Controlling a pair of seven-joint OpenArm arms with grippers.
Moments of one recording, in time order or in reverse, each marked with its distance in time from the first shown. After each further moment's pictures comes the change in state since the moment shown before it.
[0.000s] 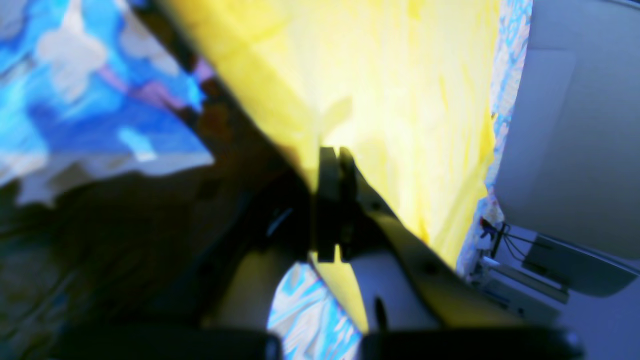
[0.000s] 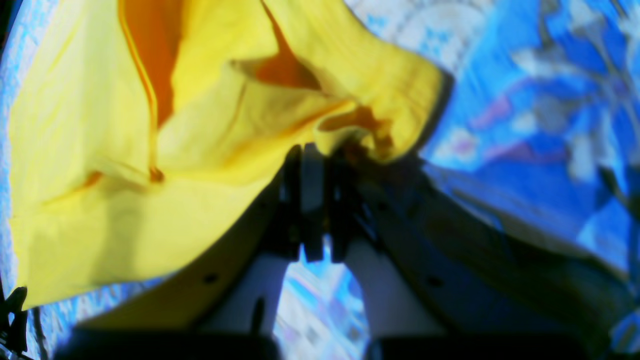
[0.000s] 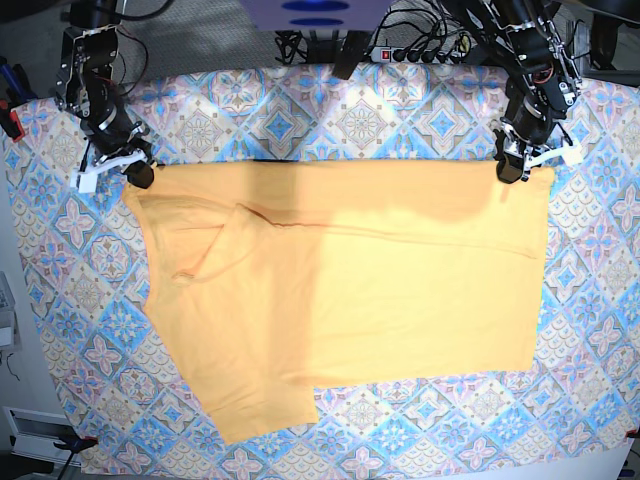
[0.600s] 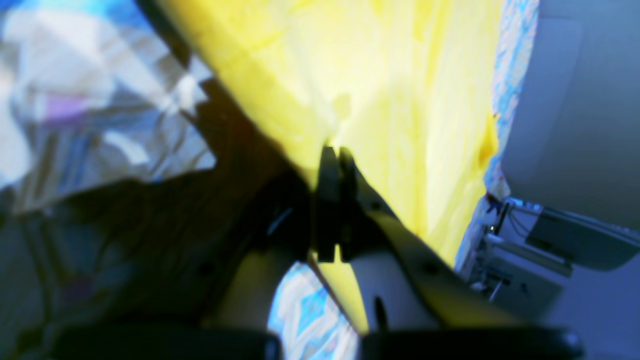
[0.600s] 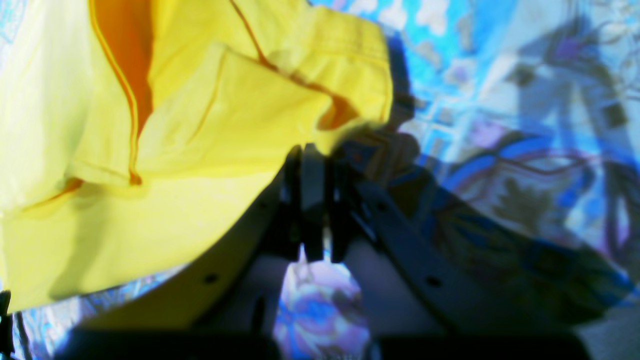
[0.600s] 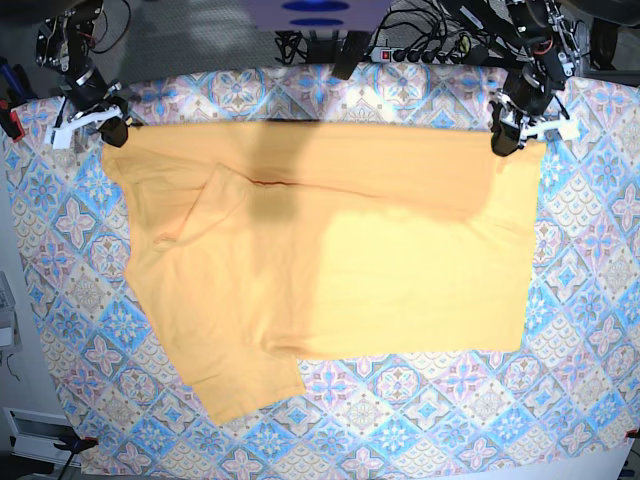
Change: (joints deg) left arm 8.3 0.0 0.3 1.2 -2.6 -2.6 1.8; right arm -12.7 0.0 9.2 7.0 0.2 1.2 -0.7
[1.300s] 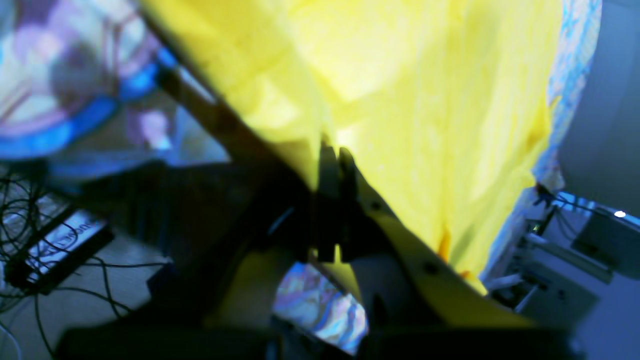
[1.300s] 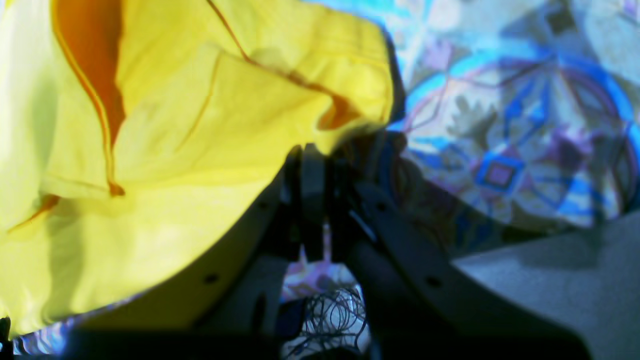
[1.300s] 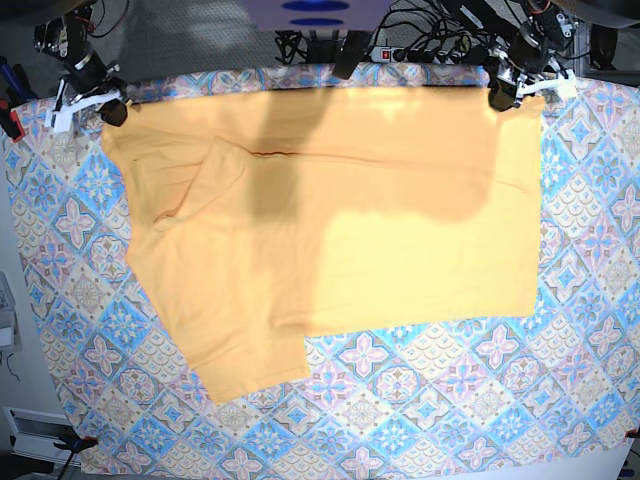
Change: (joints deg) left arm 10.8 2.2 -0.2 9.2 -0.6 2.1 0.7; right arm -3.7 0.0 0.4 1.1 0.0 -0.6 -1.9
